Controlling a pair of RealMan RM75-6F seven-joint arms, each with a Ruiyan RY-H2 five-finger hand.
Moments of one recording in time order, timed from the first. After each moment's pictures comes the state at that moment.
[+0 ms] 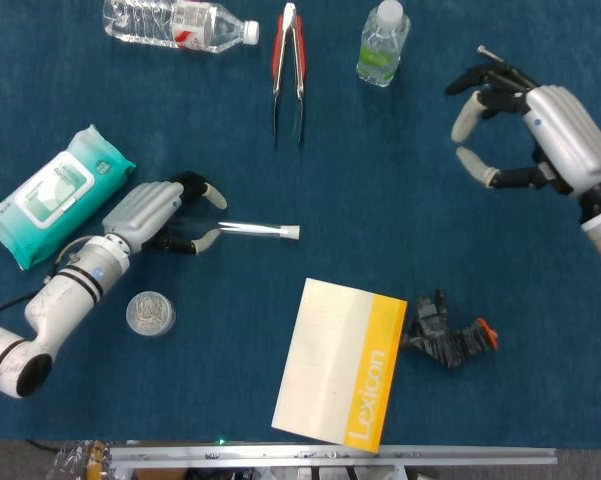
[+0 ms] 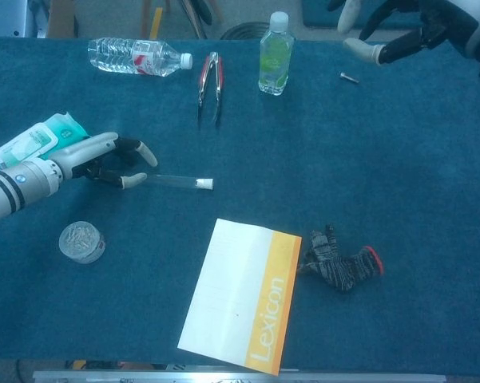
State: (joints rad) left arm -0.63 -1.51 -0.04 -1.26 1.38 0.73 -0.42; right arm 0.59 -1.15 0.24 -1.87 -1.31 1.05 0.30
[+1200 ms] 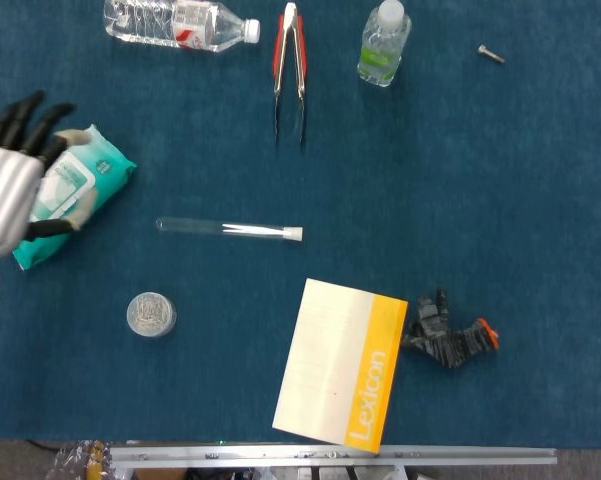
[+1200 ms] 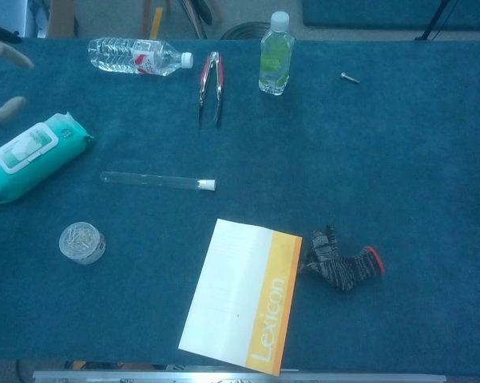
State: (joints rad) left arm -0.39 -1.16 -0.05 -1.59 1.49 1.33 0.07; right arm 0.28 -1.07 0.12 -1.81 -1.37 1.44 -0.06
